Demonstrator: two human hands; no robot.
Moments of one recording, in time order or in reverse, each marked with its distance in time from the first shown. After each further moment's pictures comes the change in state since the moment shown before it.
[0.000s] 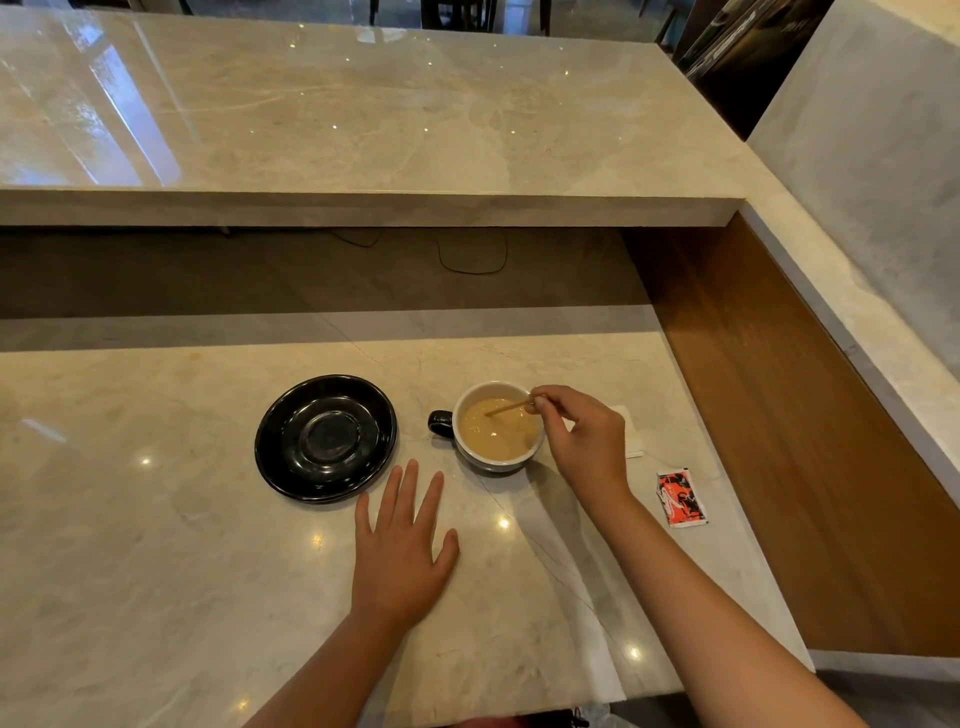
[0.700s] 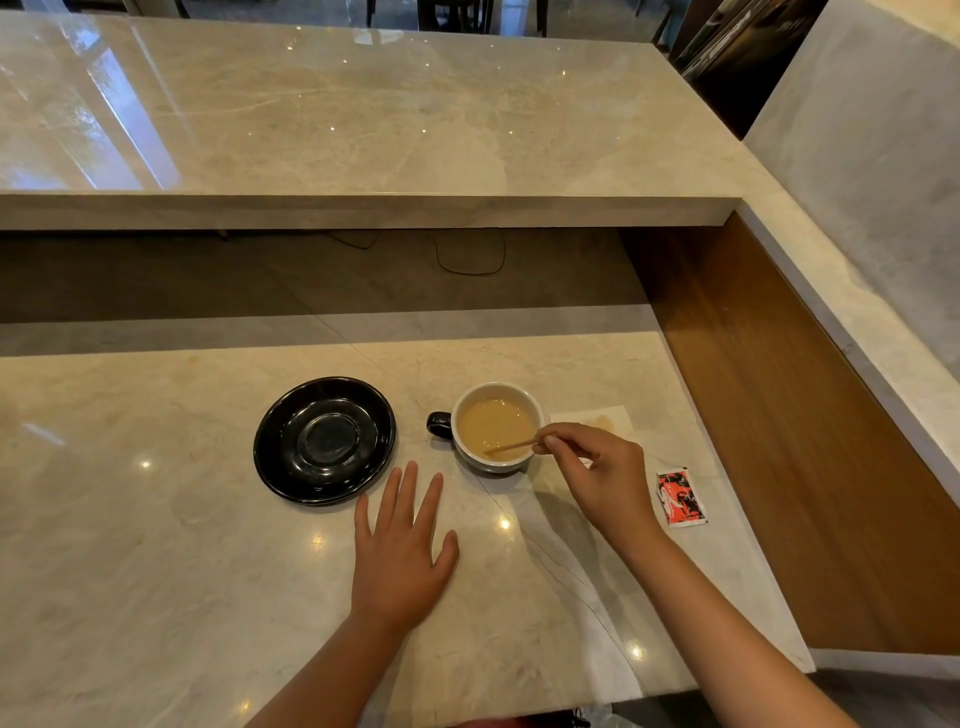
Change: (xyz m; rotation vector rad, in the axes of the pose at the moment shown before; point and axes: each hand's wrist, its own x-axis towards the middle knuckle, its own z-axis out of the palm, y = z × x) left_hand 0.000 0.000 -0.001 -0.004 0.009 0.011; right_hand -0.027 0.005 -0.022 0.124 -0.127 0.076
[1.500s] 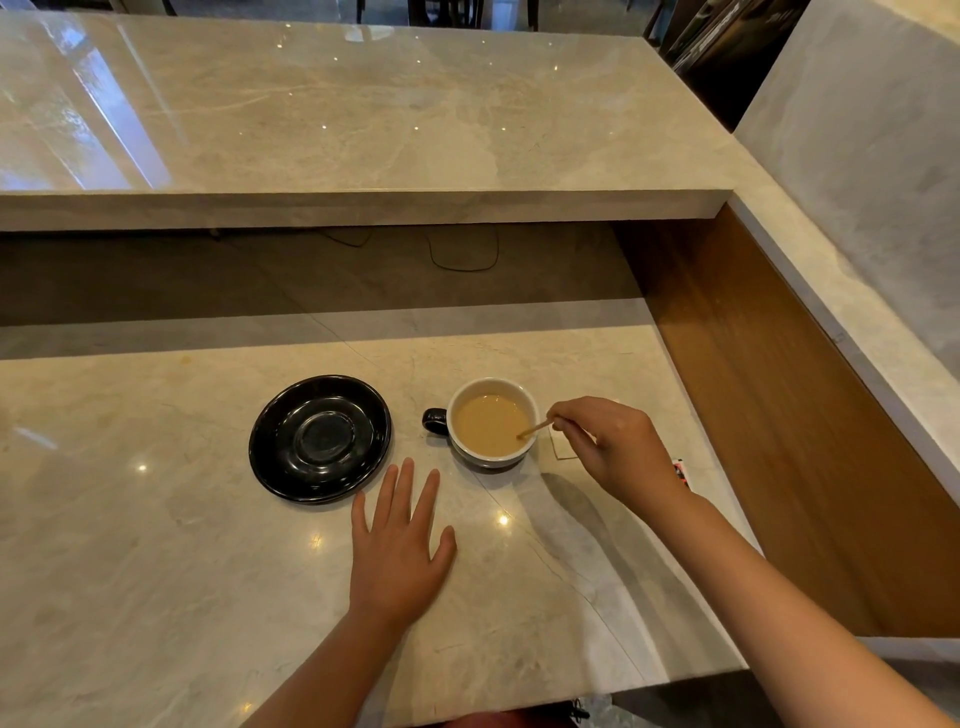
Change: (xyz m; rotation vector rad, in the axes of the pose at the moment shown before) left_hand 0.000 0.000 0.000 0.006 -0.012 -0.002; right_hand 0.023 0.003 -0.027 -0.397 -0.132 -0.398
